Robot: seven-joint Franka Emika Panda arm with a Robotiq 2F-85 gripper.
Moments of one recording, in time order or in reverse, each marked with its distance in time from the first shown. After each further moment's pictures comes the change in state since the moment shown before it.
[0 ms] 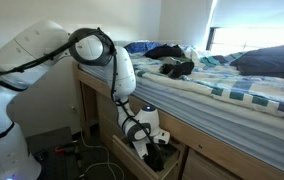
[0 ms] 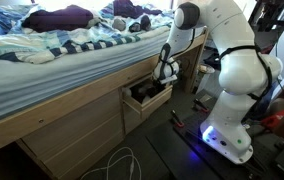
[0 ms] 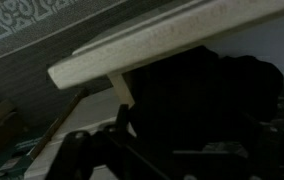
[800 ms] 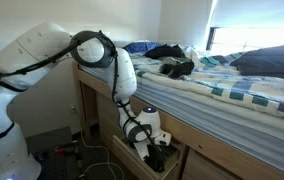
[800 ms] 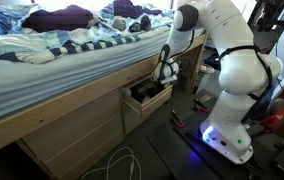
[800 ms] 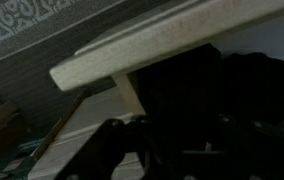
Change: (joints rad) arm 0.000 0.023 -0.008 0.026 0.014 0.000 0.000
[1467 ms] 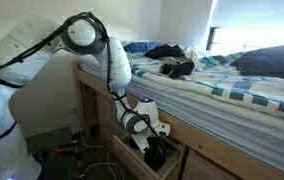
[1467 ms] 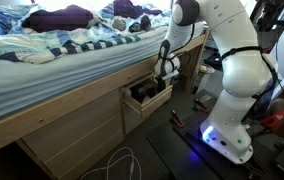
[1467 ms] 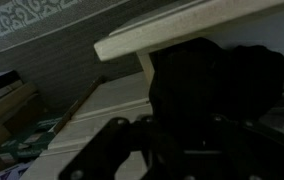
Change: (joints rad) arm 0.159 -0.111 -0.144 -0.101 -0.005 -0.009 0.000
